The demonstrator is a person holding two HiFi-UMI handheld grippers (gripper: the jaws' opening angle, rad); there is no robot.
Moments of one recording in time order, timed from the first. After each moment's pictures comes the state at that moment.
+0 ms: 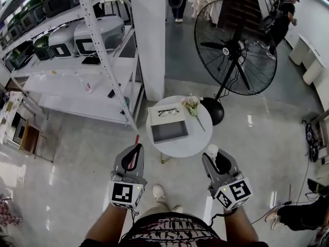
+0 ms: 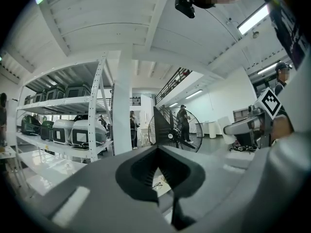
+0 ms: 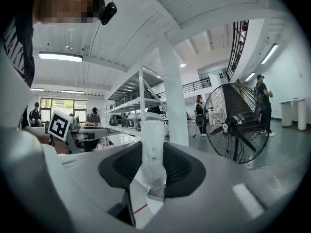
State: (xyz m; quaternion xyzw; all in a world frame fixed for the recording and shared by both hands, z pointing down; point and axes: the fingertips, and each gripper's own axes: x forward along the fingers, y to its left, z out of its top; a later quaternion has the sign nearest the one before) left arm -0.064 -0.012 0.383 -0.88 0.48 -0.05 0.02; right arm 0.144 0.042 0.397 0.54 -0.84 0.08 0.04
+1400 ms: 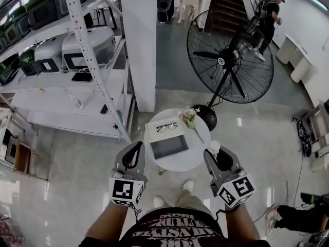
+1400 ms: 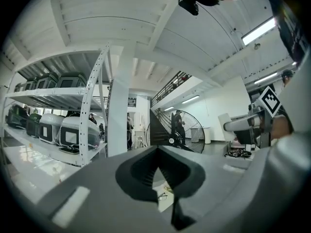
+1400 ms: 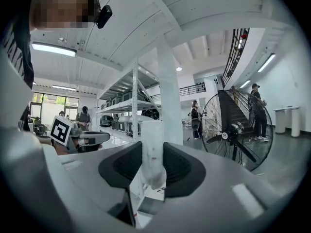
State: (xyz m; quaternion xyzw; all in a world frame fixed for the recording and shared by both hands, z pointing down) left arm -0.082 -0.119 0.376 -0.90 0.43 -0.03 0.01; right arm 0.122 -0.046 0.366 0.58 -0.81 0.06 0.04
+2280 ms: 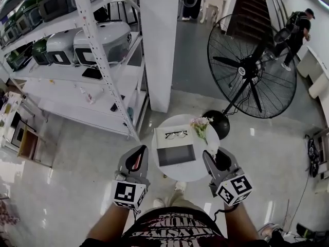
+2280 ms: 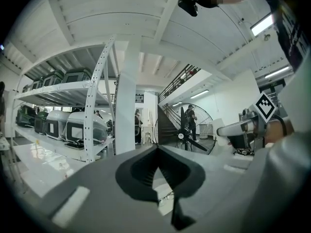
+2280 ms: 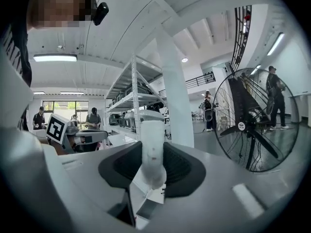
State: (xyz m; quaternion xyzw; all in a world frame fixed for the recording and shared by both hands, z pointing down) left arm -0.076 -0.165 0.398 -0.88 0.48 -0.04 -0.01; right arm 0.128 -0.134 0.404 0.51 -0.85 0.10 0.04
